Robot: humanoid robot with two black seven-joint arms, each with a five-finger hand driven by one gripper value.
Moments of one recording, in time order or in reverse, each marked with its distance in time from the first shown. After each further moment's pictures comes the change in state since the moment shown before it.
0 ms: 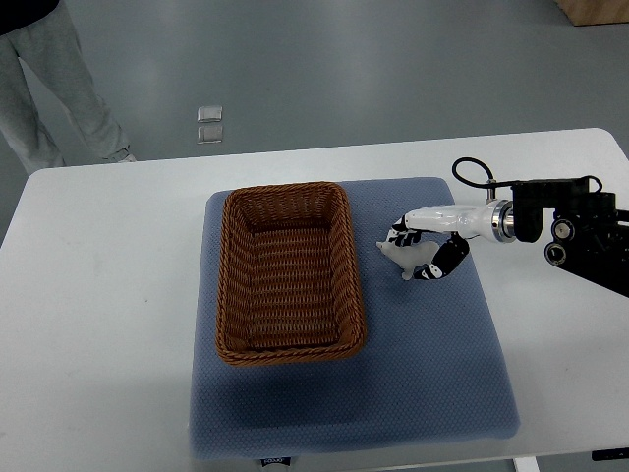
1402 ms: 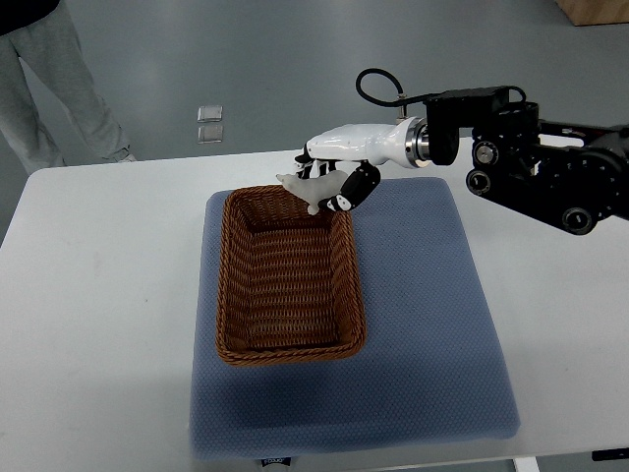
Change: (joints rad) left arm 0.000 0.000 0.000 0.000 0.000 0.000 0.000; right arm 0.301 0.227 -0.030 -0.021 -0.001 0.018 -0.032
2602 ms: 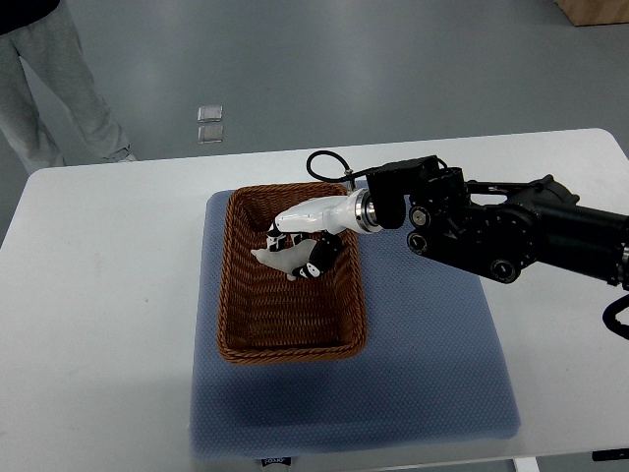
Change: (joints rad) left arm 0.001 0.000 0.000 0.001 0.000 0.000 0.000; right arm -0.076 0.187 -0.095 -0.145 -0.005 -0.001 -0.008
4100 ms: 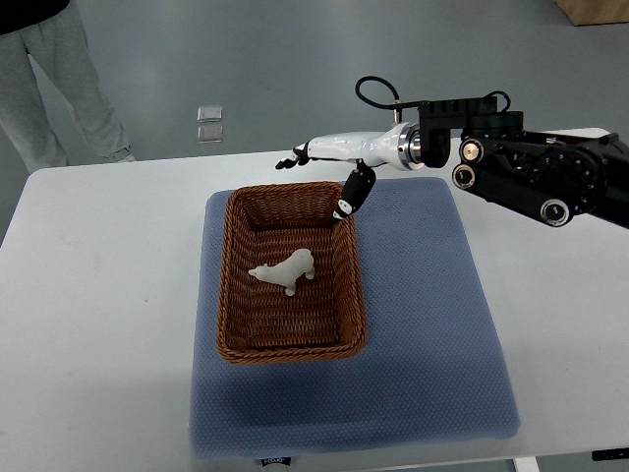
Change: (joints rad) left arm 0.000 0.000 0.000 0.000 0.000 0.000 0.000; right arm 0.068 -0.178 0.130 0.017 0.193 0.000 0.014
